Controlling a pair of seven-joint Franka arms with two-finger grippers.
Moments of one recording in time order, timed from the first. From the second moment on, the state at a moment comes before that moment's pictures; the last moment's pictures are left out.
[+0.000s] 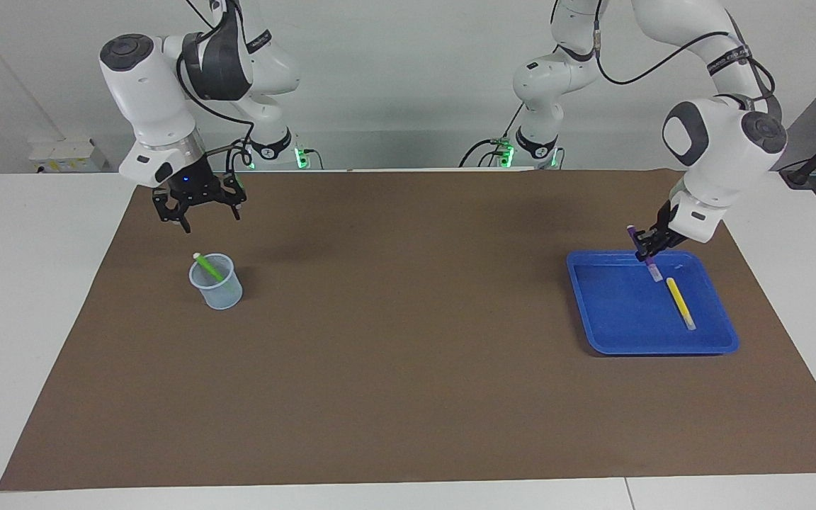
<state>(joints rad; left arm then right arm) 0.34 0.08 -0.25 -2.00 0.01 2.03 0.03 0.02 -0.21 -0.01 -2.17 0.01 2.04 -0.33</state>
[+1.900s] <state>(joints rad) 0.40 0.28 -0.27 -1.84 0.13 1.96 0.15 -0.07 -0.07 -0.01 -2.28 -0.03 2.28 -0.41</state>
